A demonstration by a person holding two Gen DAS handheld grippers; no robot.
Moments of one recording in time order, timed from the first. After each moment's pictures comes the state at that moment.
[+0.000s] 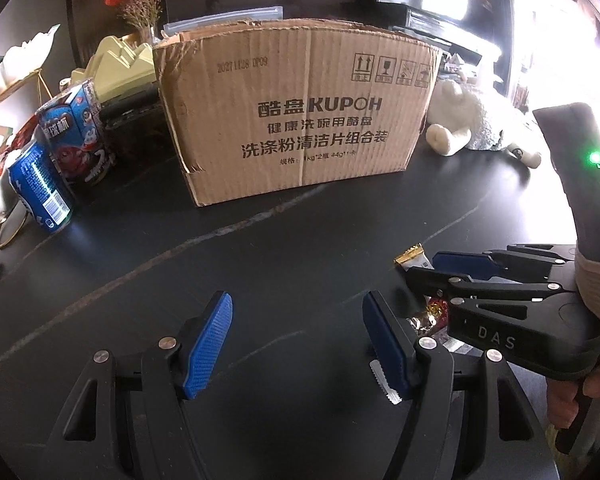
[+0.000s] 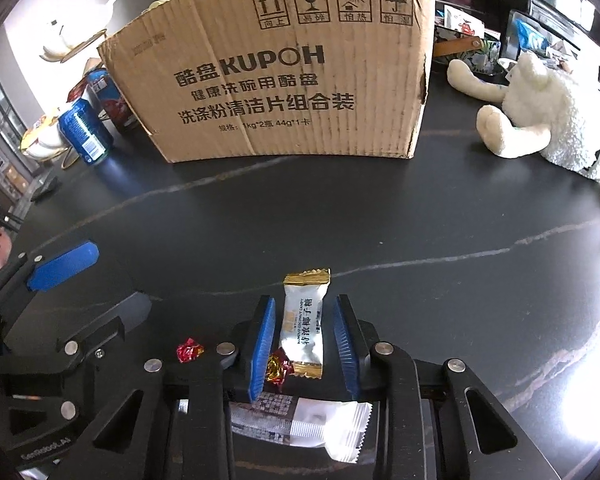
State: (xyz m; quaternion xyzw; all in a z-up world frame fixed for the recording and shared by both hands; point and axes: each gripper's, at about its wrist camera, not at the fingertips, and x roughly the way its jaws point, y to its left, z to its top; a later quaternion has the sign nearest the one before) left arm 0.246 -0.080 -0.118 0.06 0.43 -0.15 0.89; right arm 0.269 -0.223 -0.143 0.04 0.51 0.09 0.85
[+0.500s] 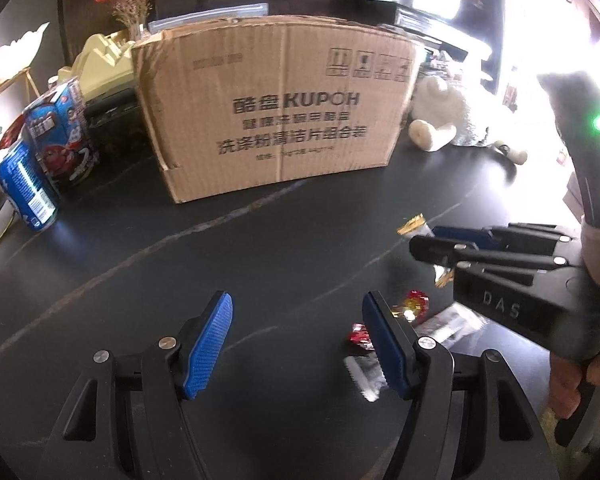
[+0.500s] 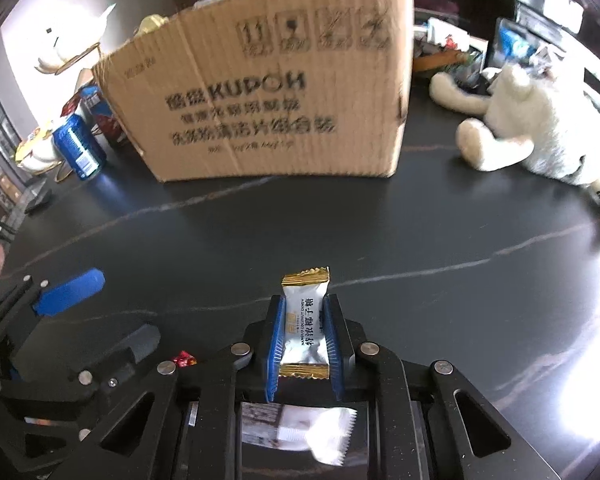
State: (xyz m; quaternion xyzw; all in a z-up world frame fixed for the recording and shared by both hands) left arm 0.240 -0.092 -0.117 0.05 0.44 -0.17 0.88; right arm 0.264 -0.232 -0.123 0.03 0.49 0.06 0.87
